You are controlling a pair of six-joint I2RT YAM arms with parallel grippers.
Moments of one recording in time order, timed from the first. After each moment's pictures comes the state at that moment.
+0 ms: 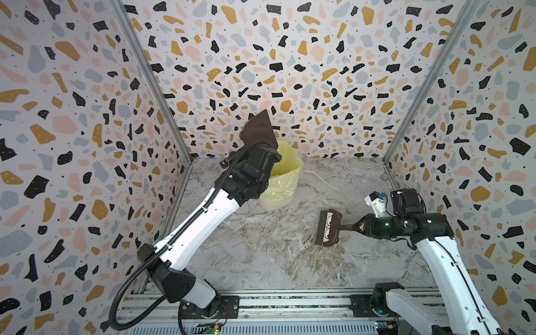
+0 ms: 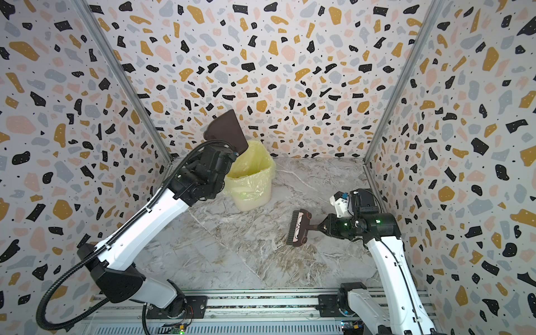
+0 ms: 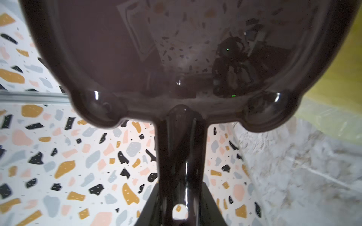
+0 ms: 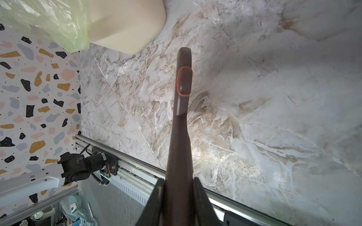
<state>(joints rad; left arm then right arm) -0.68 1.49 1.74 -0.86 -1.07 0.75 0.09 0.95 1.11 -1.22 -0.54 0.24</state>
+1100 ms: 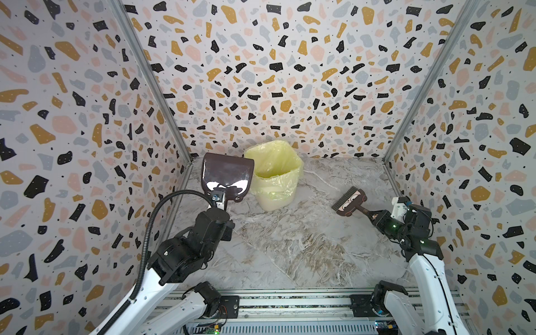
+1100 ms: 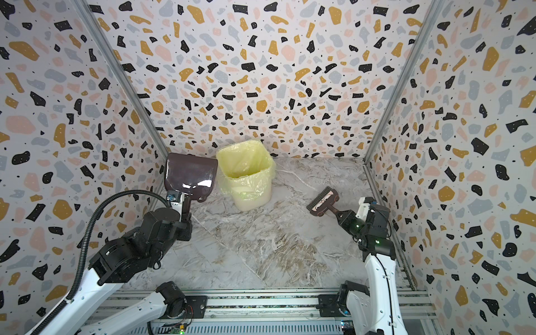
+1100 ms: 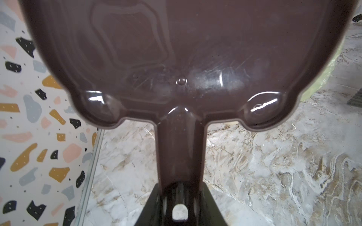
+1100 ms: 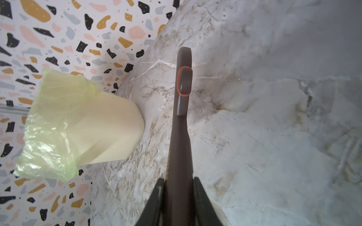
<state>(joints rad) -0.69 0.72 1.02 -1.01 -0.56 -0.34 -0.27 0.79 0.60 -0.47 -0.56 0.58</state>
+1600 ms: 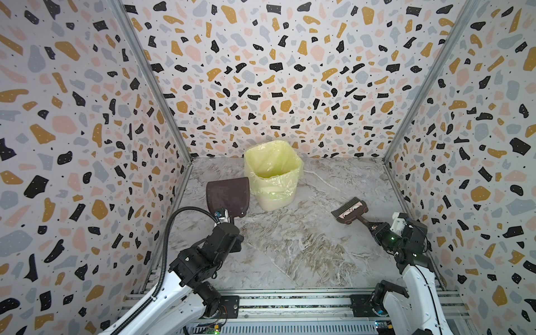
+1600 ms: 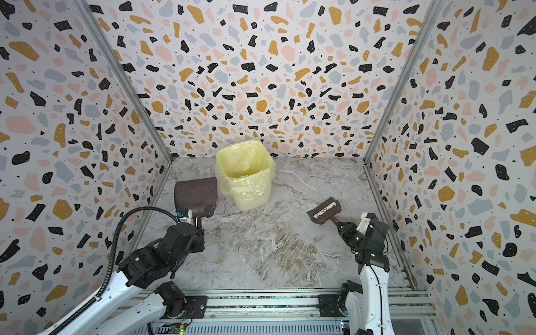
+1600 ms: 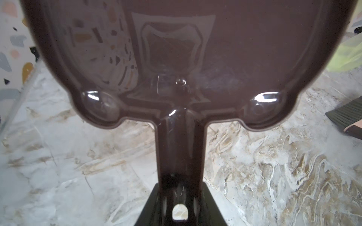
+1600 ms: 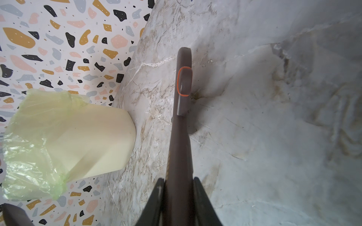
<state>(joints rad) -0.68 0.65 0.67 -0.84 -0.43 -0.68 -0.35 0.71 0.39 -0.35 -0.59 0.67</state>
